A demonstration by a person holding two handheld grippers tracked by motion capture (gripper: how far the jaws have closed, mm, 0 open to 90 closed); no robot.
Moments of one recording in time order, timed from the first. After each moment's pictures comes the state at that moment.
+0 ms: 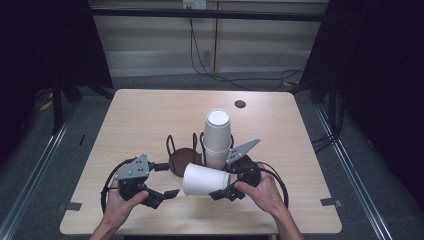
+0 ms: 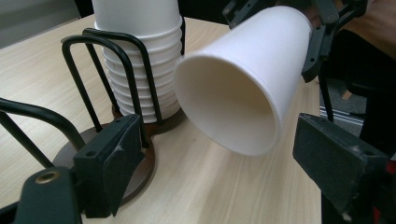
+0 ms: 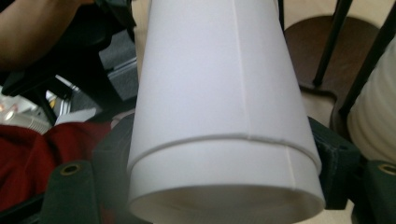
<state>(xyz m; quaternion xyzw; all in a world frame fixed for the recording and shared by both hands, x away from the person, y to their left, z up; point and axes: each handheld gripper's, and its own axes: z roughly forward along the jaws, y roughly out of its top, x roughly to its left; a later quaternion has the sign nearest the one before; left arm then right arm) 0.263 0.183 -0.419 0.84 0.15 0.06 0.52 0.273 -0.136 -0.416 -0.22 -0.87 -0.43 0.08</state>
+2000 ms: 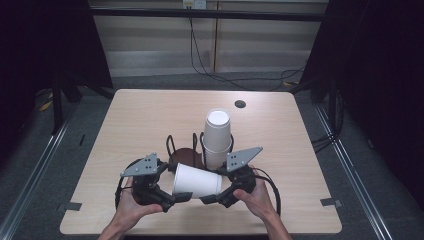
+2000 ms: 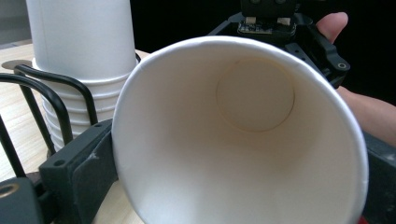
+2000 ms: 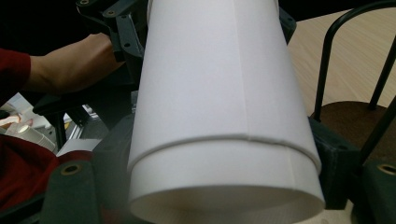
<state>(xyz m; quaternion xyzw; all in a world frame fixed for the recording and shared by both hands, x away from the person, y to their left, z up) 0.262 0.155 -0.419 0.79 0.14 -0.03 0.60 0.260 -0.123 -0.419 -0.13 -0.83 -0.54 0.06</state>
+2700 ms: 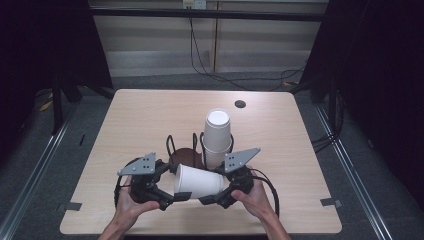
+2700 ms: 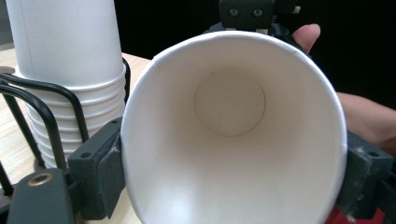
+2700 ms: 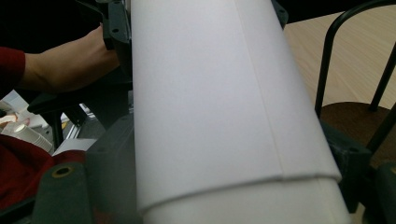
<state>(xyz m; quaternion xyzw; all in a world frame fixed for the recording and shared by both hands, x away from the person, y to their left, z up) 0.263 0.160 -0.414 0.79 0.12 -0.03 0.60 0.262 -0.118 -0.425 -0.13 -0.83 -0.54 0.05</state>
